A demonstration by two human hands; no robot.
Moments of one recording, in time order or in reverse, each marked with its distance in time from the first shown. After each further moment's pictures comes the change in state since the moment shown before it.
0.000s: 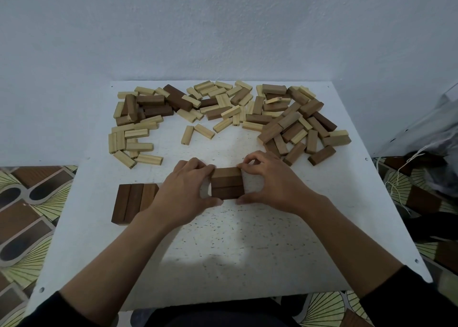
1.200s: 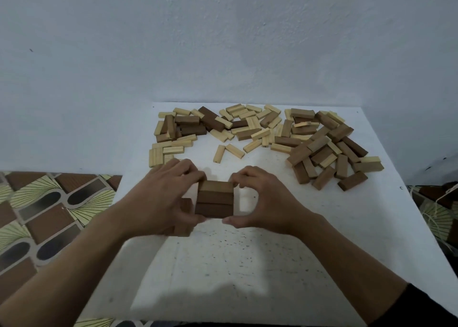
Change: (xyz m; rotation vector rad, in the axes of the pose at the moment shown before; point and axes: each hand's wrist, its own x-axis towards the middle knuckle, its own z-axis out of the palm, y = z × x) left_hand -0.042 -0.047 -0.090 0.236 -0.041 0.164; right_hand 0.025 -0.073 0.006 0.165 0.036 -0.206
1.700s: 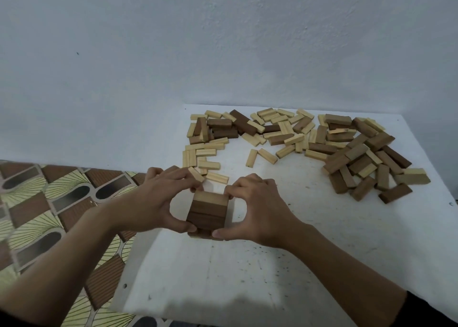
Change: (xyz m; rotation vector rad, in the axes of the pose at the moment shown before) left_hand -0.043 -0.081 -0.002 -0.169 -0.090 -0.005; right_hand 0.038 -0.055 0.048 -0.180 -0.046 0.001
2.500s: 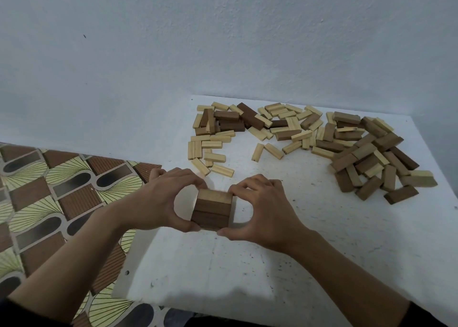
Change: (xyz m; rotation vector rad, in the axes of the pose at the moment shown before) left_hand -0.009 -0.009 0.027 -0.136 0.059 -0.061; right_hand -0.010 0.001 0.017 -0.033 0.015 -0.013
